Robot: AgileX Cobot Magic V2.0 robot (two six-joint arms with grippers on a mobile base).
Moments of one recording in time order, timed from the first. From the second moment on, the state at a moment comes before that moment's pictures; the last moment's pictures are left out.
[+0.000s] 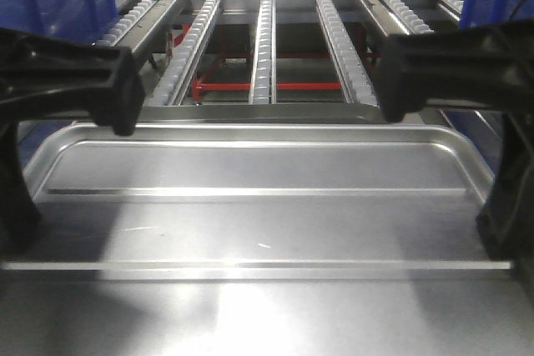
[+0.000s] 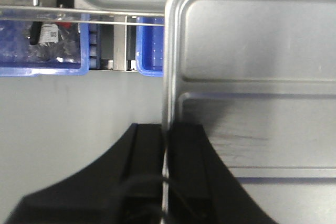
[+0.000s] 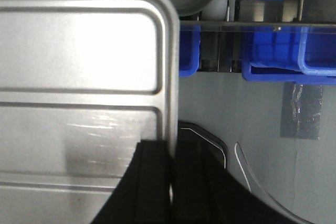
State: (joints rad) left arm -1.24 1.23 -0.85 0.44 1.02 -1.33; right arm 1.07 1.16 -0.79 -0.36 0.97 1.28
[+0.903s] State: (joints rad) left arm -1.17 1.23 -0.85 0.41 0.97 -1.28; right arm 1.07 1.16 -0.79 -0.37 0.97 1.32
